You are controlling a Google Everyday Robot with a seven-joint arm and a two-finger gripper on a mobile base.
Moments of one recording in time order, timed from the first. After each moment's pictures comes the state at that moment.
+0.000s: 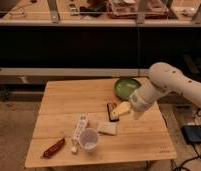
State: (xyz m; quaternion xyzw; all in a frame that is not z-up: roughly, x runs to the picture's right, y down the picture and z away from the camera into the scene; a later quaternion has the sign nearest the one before) arm 0.120 0.122 0.638 -0.04 -0.49 -0.61 0.63
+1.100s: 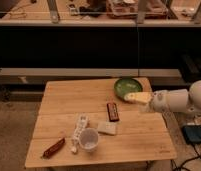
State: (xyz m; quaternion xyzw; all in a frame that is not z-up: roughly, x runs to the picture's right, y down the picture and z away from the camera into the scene) arm 0.148 0.067 0.620 0.19 -0.37 -0.51 0.75
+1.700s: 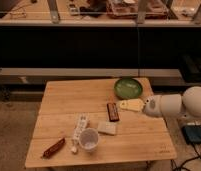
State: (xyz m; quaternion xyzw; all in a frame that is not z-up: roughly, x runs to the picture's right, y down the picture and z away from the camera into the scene) arm 0.122 0.083 0.607 0.20 -0.35 -0.59 0.70
